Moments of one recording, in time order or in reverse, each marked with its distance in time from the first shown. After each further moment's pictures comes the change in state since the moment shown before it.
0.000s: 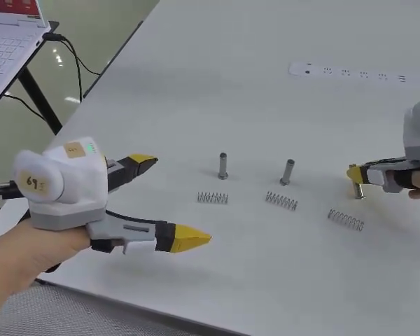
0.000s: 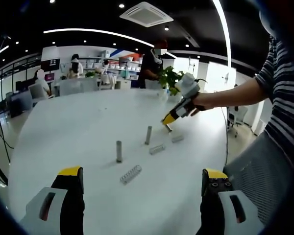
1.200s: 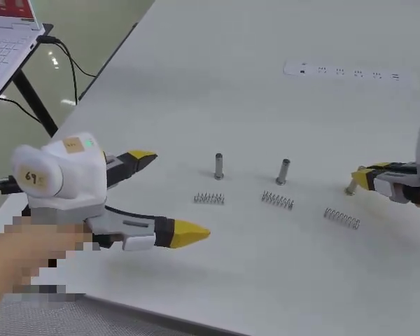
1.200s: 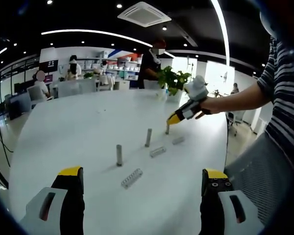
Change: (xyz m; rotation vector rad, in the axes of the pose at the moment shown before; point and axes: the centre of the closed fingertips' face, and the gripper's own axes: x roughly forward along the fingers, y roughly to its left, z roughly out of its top) left arm 0.005 0.002 0.006 0.015 0.000 -0.008; right arm -0.017 0.003 -0.006 -0.049 -0.104 -0.025
